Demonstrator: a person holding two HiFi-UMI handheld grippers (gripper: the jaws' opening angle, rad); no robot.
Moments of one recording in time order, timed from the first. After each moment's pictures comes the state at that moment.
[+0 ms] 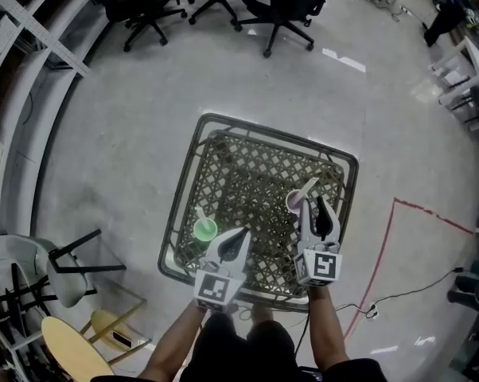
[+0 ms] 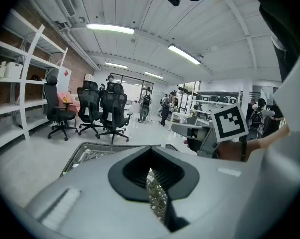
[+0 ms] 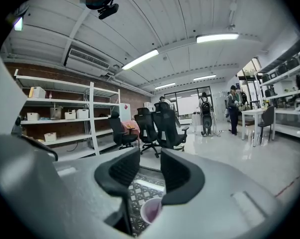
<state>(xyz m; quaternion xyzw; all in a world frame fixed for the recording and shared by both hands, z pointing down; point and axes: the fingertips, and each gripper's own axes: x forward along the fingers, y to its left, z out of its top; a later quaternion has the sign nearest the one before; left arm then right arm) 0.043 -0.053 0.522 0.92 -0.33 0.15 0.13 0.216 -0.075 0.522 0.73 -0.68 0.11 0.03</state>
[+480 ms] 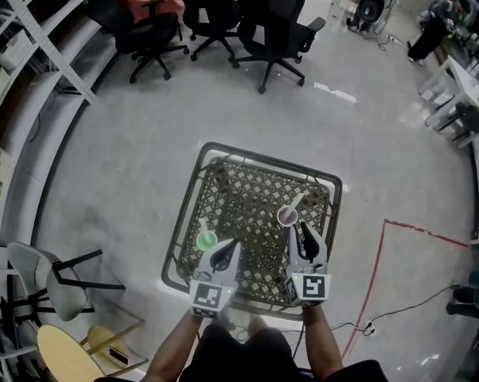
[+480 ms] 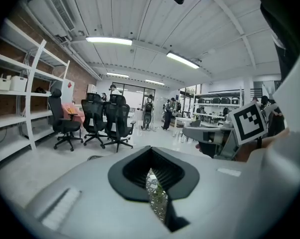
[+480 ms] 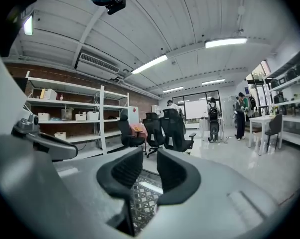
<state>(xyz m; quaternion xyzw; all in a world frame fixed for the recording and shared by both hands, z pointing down) 0.022 -0.034 0.461 0.92 -0.37 0.12 0.09 0.183 -0.026 0.451 0.70 -0.71 0.08 0.04</state>
